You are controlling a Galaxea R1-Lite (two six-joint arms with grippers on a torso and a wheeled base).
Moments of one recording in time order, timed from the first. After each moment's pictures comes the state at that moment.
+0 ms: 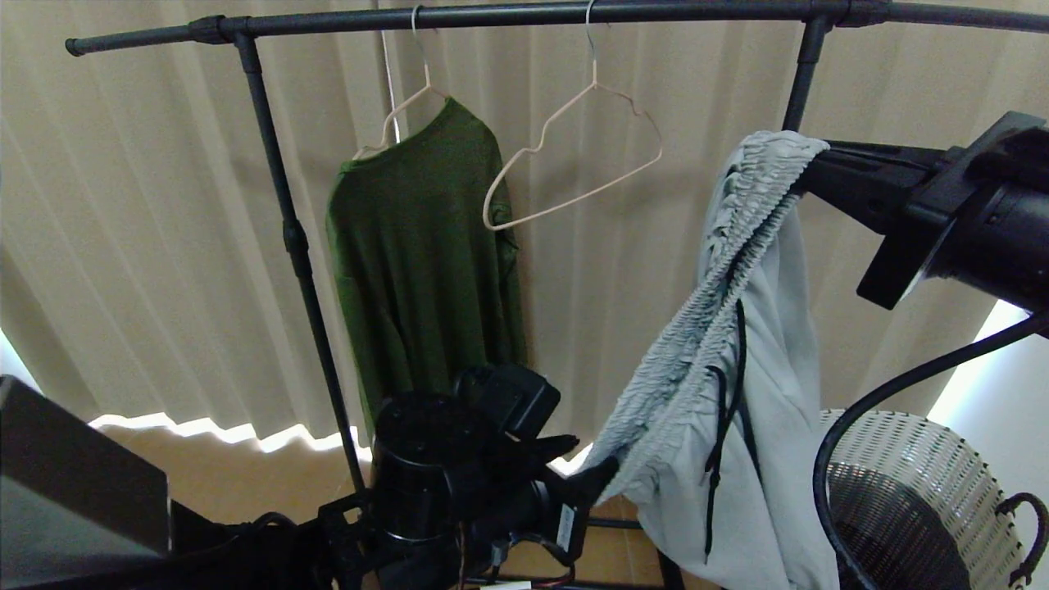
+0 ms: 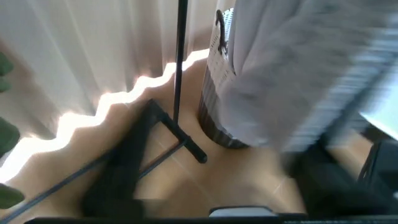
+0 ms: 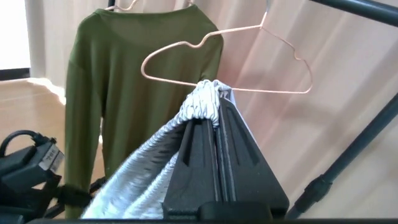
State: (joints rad) left arm -0.88 1.91 -0.61 -1.02 0.01 -0.11; right arm 0.69 1.31 -0.93 -0.47 -0.15 -0.26
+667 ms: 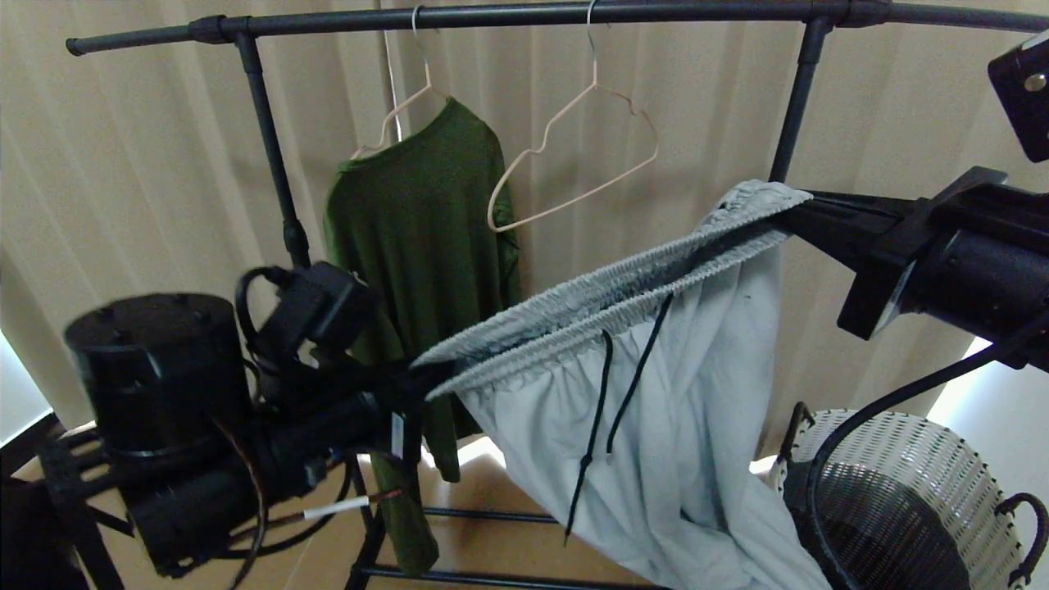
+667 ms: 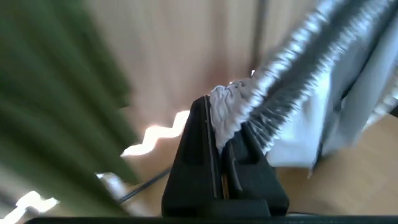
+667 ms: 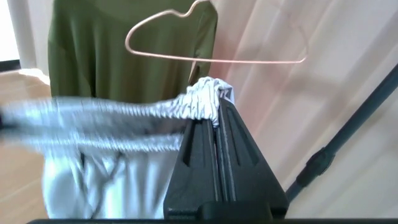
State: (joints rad) left arm -0.60 1.52 -0.57 -0.76 0.01 0.07; right arm 0.64 1.32 -0.87 -0.47 -0.15 -0.21
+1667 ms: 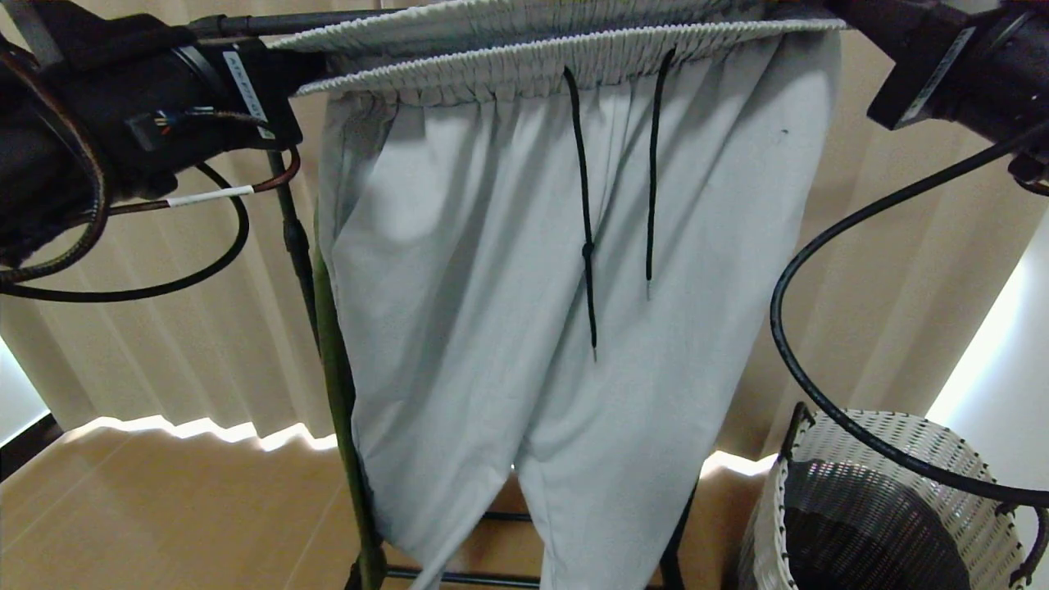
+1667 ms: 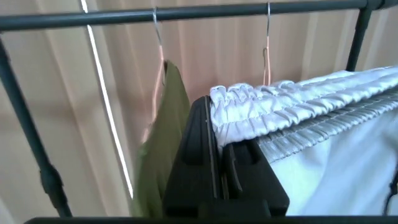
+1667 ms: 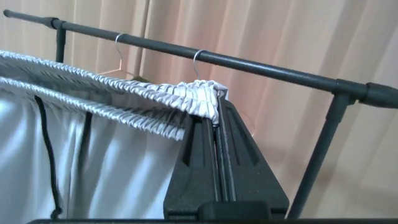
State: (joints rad) left arm -0.38 1.46 -1.16 -0.49 0.01 0.05; right arm 0.55 1.42 -1.11 -0.65 -0.15 -0.21
